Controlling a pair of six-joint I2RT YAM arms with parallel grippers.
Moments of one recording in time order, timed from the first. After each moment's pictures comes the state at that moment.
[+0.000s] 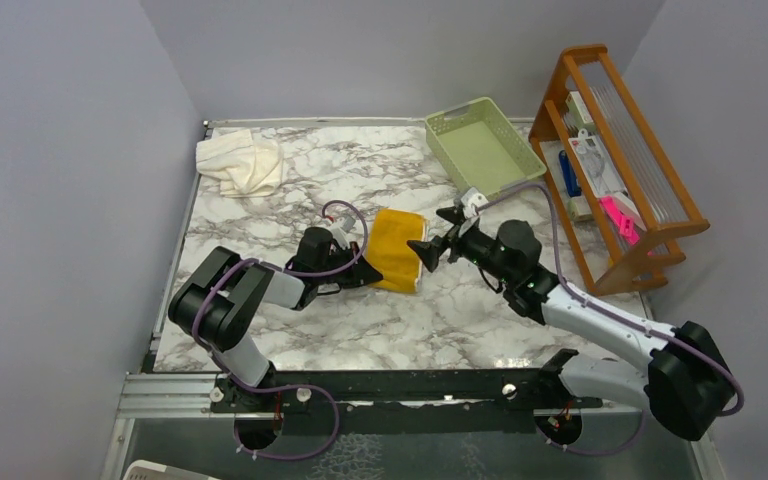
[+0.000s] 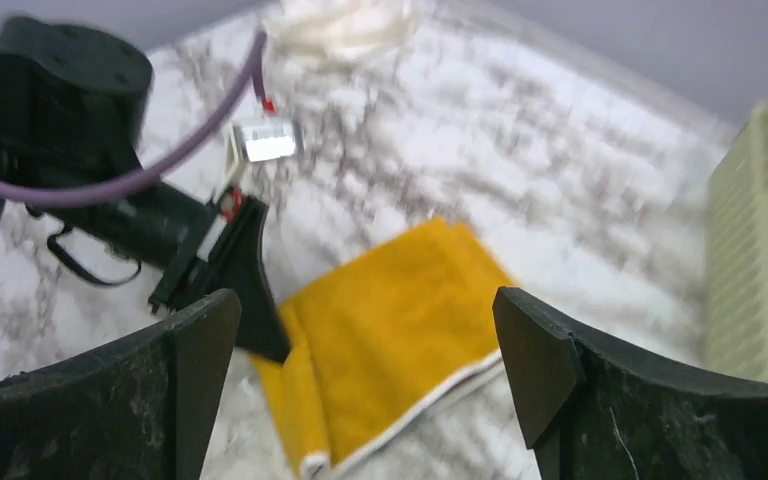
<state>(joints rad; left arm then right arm) -0.46 1.65 0.44 0.63 0.50 -0.69 0.67 1.19 0.61 0.37 -0.16 0.02</state>
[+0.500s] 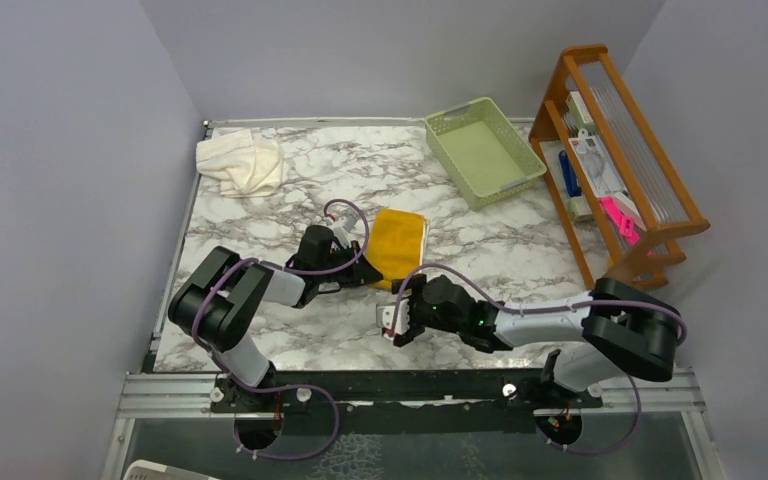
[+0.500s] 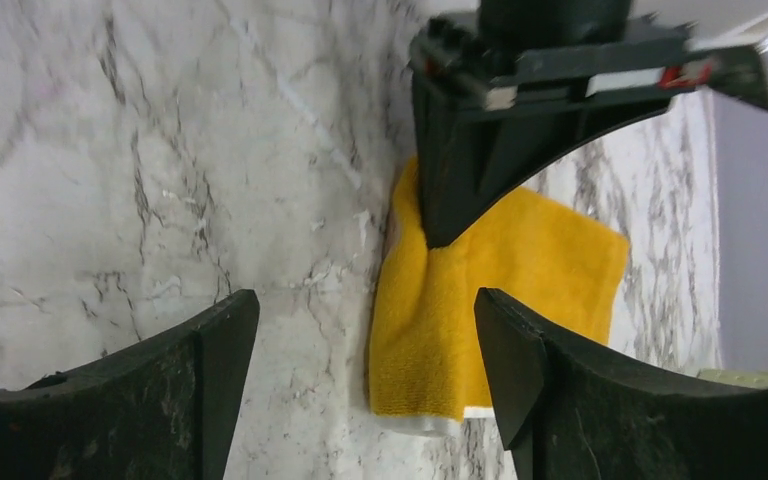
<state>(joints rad) -0.46 1.65 0.47 0.59 0.51 -0.67 1.11 1.39 0.45 0.52 -0.04 -0.78</state>
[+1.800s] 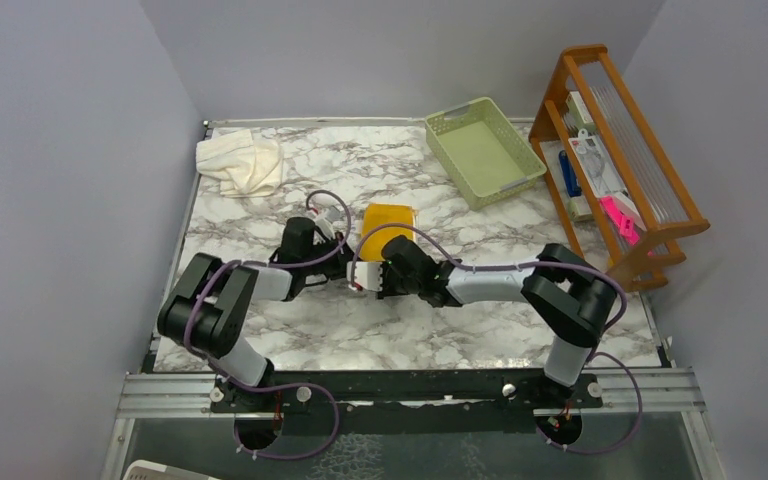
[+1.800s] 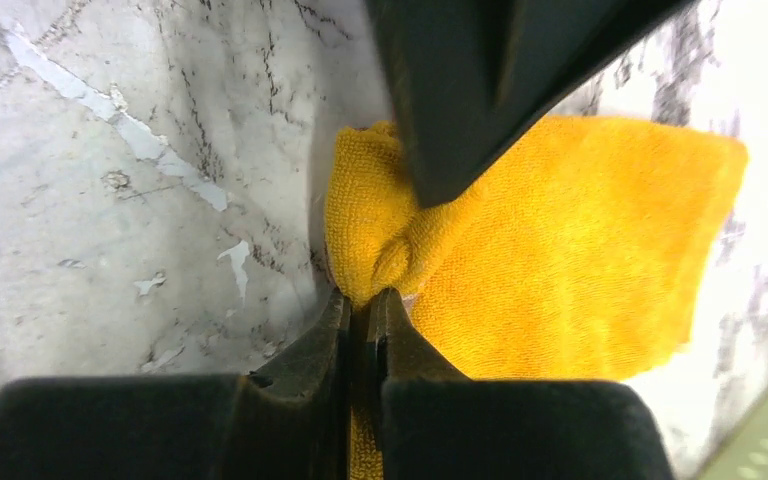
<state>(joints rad) -0.34 1.62 0.48 0.53 0.61 -0.65 0.99 1.80 0.90 0.14 0.02 -0.77</state>
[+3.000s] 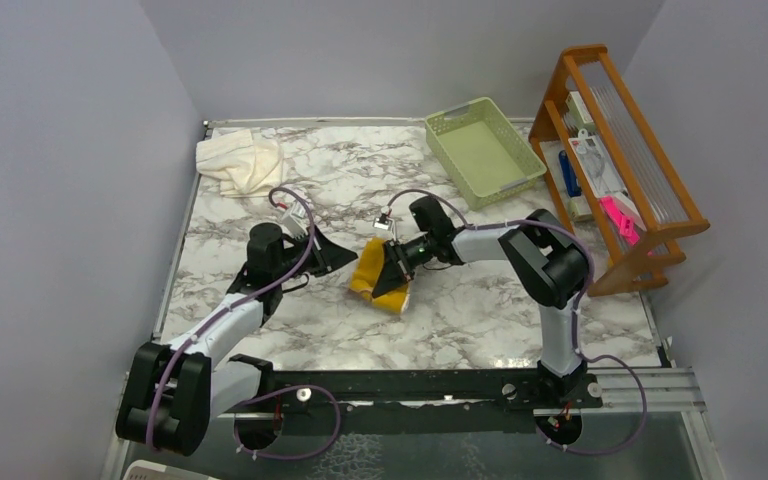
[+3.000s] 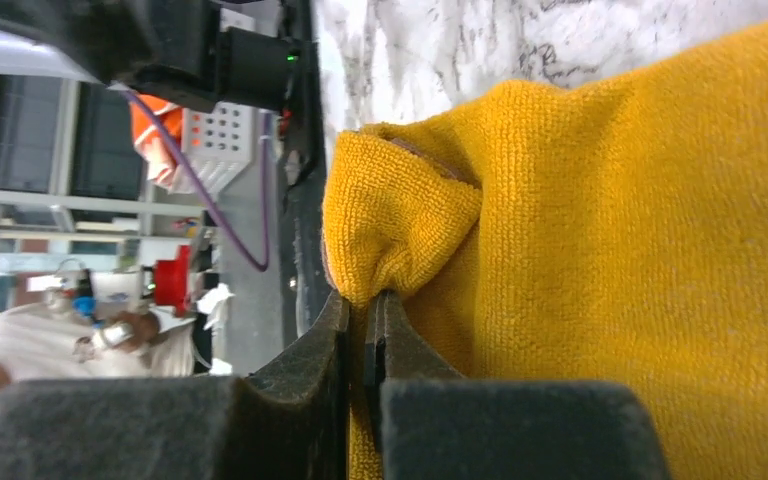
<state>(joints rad) -0.25 1.10 0.39 0.38 0.64 -0.80 0.66 2.03 1.09 0.11 -1.13 0.30</state>
